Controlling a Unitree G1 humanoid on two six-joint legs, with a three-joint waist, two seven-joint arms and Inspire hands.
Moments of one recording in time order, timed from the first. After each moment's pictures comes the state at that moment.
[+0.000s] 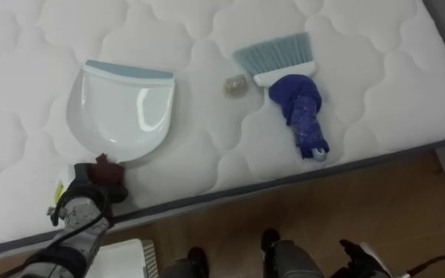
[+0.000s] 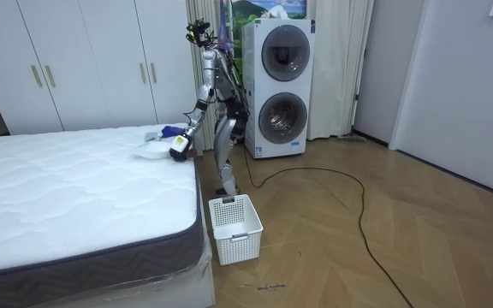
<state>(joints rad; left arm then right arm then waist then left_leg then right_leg) -0.45 0.31 -0.25 1.19 0.09 -0.01 0.46 -0.17 -0.30 0.44 1.24 0.13 0.01 -0.19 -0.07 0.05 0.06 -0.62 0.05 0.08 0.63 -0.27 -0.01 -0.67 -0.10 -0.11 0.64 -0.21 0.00</state>
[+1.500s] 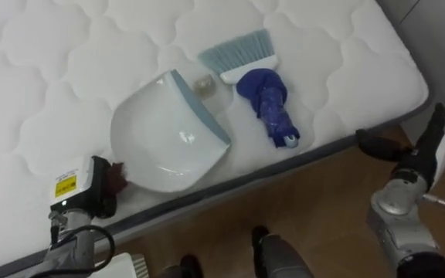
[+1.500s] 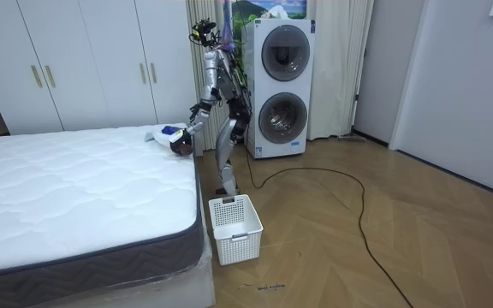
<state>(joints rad) -0.30 0.40 -0.40 1.13 0.56 -0.16 0.61 -0.28 -0.32 0.06 0.68 0.05 -0.22 -0.75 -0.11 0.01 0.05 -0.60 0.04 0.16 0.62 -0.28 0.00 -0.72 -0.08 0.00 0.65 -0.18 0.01</state>
